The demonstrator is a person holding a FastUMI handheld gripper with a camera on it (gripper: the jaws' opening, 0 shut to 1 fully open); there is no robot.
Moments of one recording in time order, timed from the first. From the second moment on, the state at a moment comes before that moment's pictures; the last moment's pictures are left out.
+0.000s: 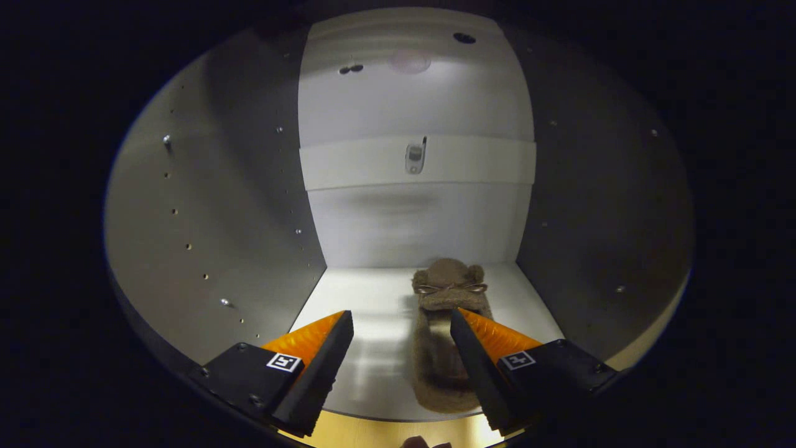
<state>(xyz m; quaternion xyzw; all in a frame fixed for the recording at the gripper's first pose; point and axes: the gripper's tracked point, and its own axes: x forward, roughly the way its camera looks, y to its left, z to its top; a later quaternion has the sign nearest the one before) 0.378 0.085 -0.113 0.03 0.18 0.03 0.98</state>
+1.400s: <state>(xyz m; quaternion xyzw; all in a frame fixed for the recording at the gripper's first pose) -0.013 0.002 0.055 0.04 -0.01 0.06 1.00</state>
